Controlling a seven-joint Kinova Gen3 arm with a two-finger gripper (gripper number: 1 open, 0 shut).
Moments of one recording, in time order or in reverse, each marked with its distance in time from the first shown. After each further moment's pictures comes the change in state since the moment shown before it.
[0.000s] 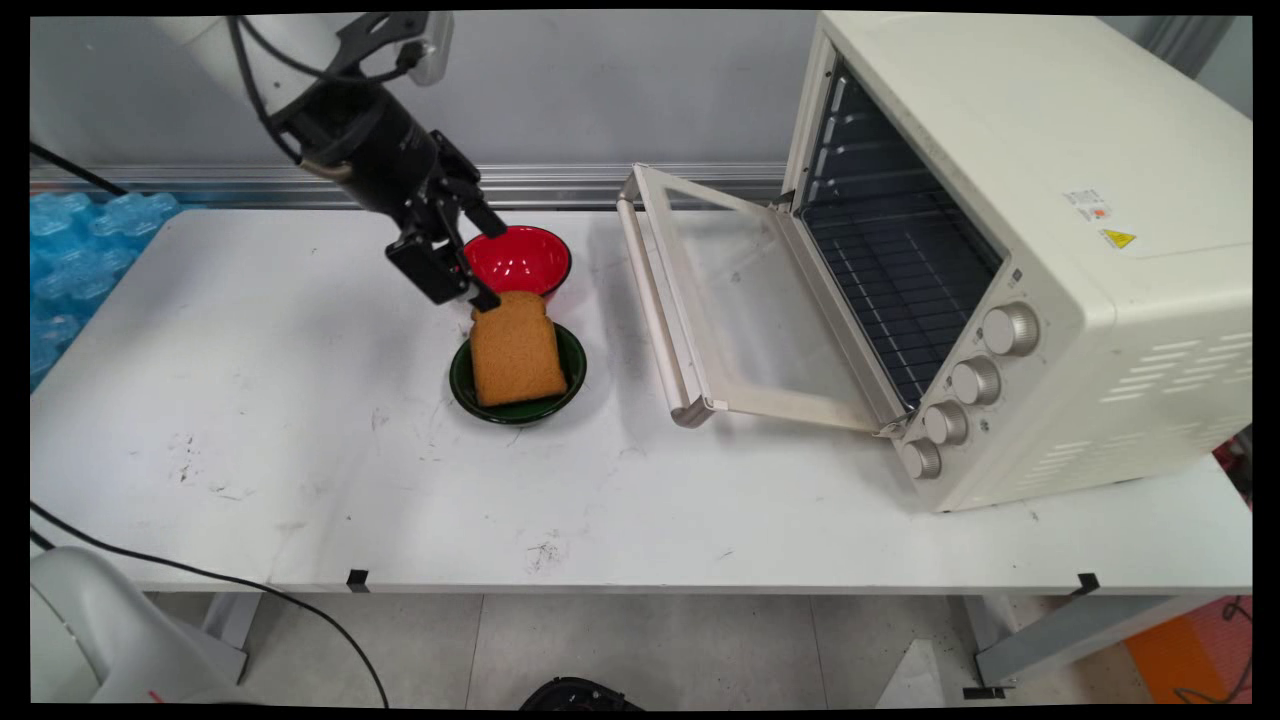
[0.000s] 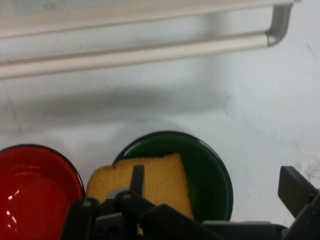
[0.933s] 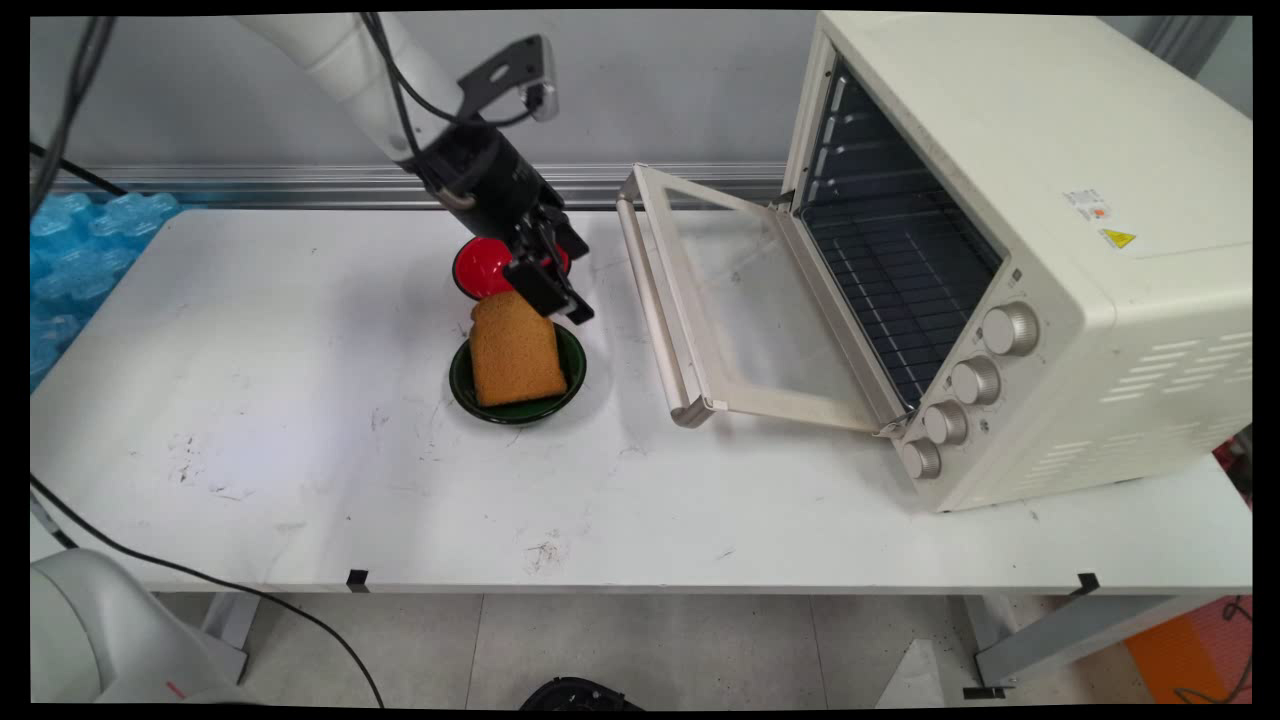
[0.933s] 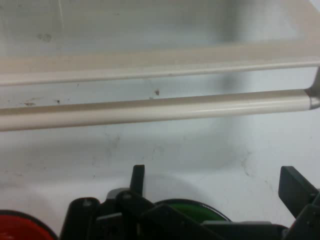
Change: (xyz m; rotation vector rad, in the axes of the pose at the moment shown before) arm 0.028 -0.026 0.083 -0.030 0.054 -0.054
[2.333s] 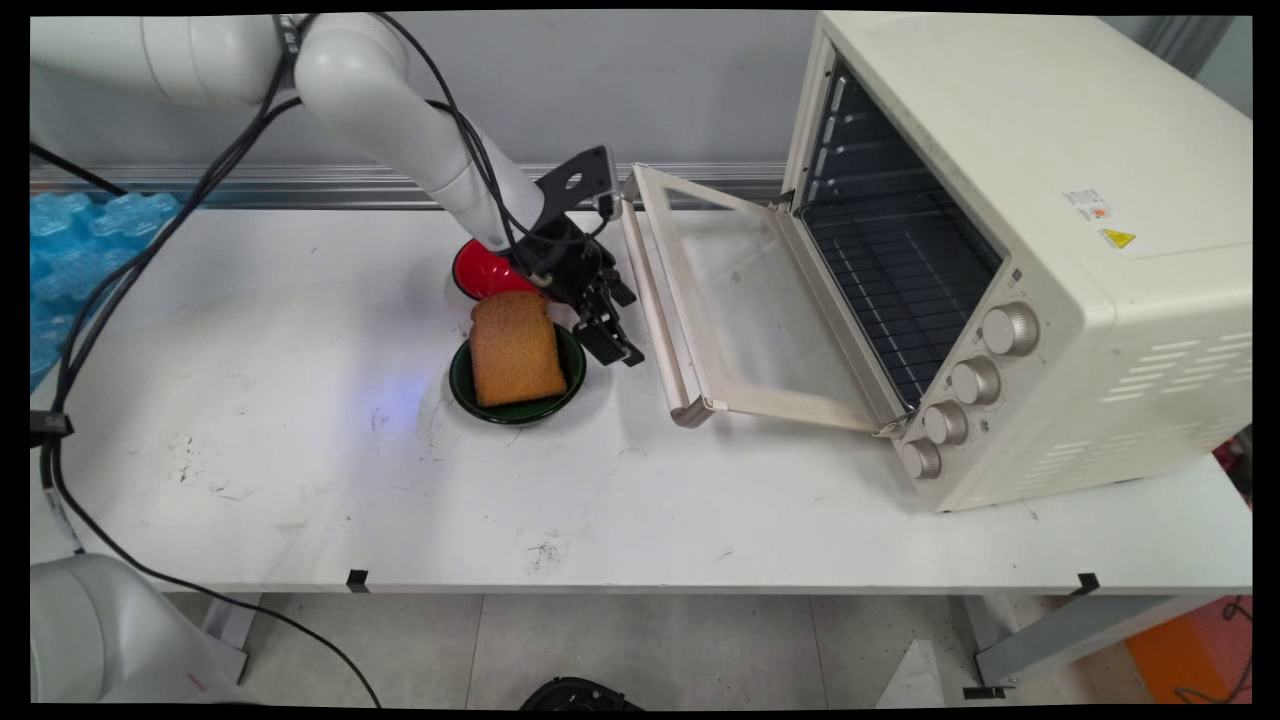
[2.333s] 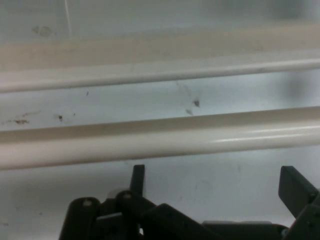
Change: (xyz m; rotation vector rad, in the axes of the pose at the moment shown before) arm -0.021 -0.030 0.118 0.030 0.034 0.018
